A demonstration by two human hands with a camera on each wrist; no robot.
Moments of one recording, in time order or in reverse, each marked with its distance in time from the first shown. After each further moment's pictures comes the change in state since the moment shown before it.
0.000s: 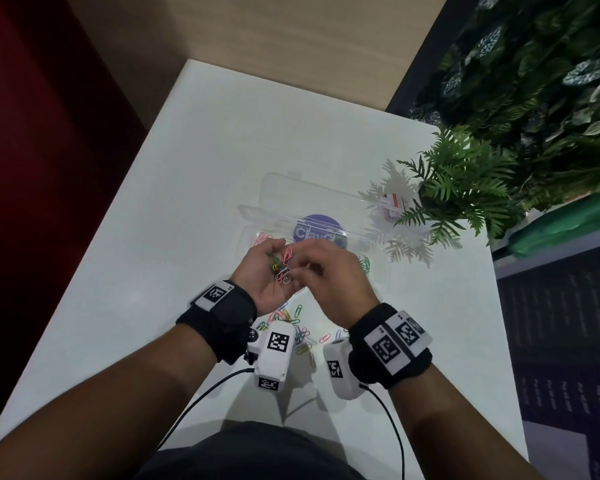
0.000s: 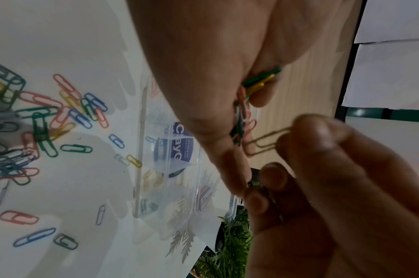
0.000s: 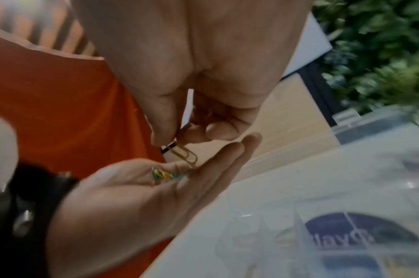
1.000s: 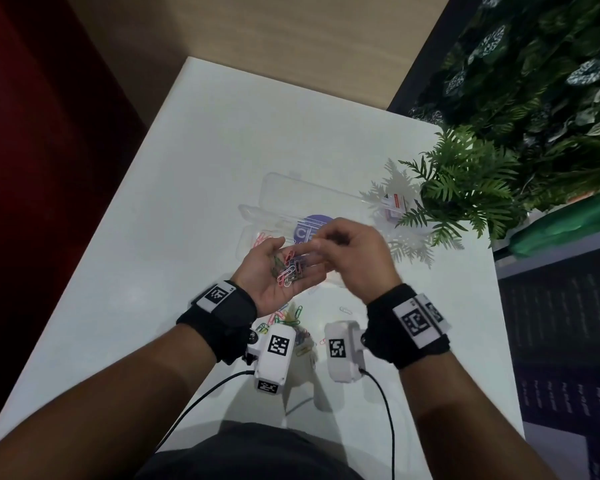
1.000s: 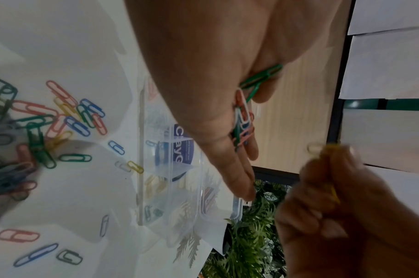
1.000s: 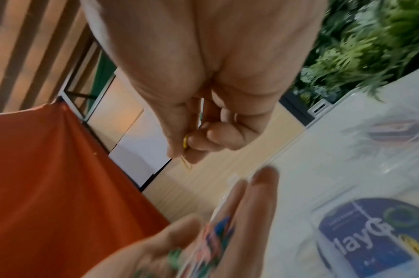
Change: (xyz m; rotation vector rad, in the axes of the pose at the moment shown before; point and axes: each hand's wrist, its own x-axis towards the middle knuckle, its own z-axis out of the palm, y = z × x) left_hand 0.002 0.001 0.001 0.080 0.020 0.000; right_hand 0.021 -0.004 -0.027 0.381 0.114 0.288
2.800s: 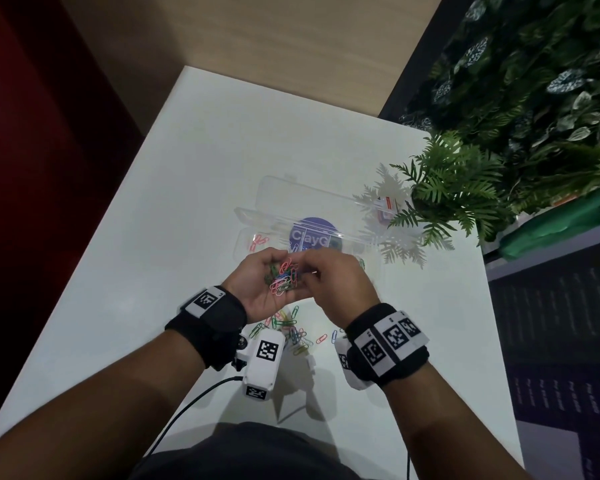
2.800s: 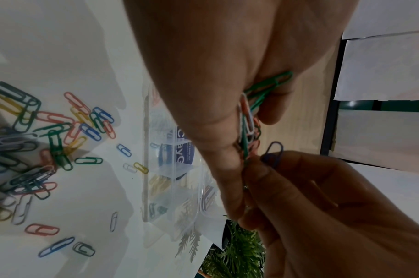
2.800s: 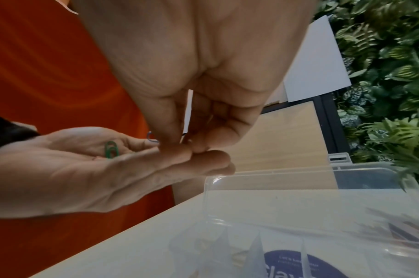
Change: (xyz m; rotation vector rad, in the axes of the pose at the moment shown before) left_hand -0.015 -0.006 -0.007 0.081 -0.171 -0.003; right_hand -0.027 0.013 0.016 -0.662 -0.127 -0.179
